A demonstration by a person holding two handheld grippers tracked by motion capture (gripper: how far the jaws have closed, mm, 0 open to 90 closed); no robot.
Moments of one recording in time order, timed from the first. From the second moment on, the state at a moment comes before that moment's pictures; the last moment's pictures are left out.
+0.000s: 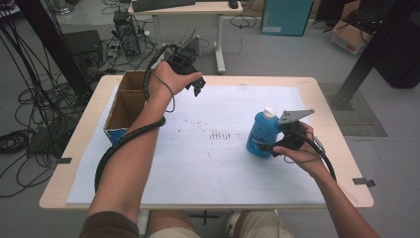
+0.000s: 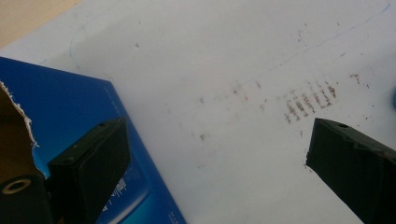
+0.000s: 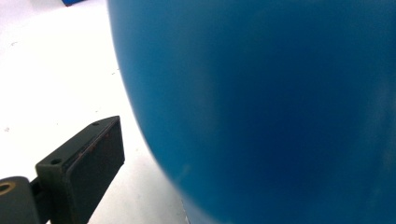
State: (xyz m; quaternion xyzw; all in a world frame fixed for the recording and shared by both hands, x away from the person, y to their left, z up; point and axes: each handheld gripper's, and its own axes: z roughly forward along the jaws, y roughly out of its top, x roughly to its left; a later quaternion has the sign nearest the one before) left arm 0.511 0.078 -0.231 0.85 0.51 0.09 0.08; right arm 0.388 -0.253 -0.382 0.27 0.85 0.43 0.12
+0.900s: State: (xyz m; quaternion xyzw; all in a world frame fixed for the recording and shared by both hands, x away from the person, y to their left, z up) left arm 0.511 0.077 -0.229 0.85 0.51 0.09 0.07; right arm 0.388 -0.254 -0.386 0.26 0.85 0.44 0.13
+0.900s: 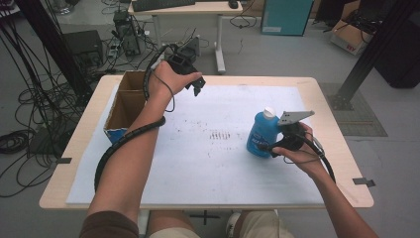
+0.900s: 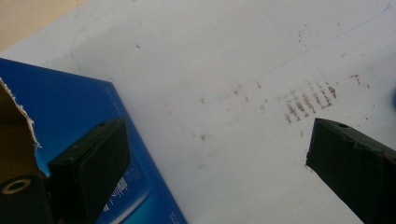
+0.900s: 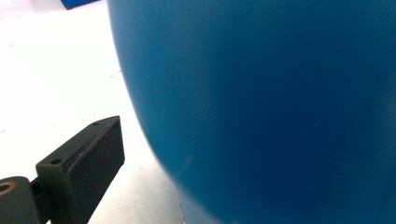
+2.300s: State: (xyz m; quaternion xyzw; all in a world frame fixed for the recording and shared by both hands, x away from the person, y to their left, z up) left arm 0.512 0.079 -0.227 0.85 0.51 0.09 0.08; right arm 0.389 -0.253 -0.386 0.25 0.85 0.44 0.13
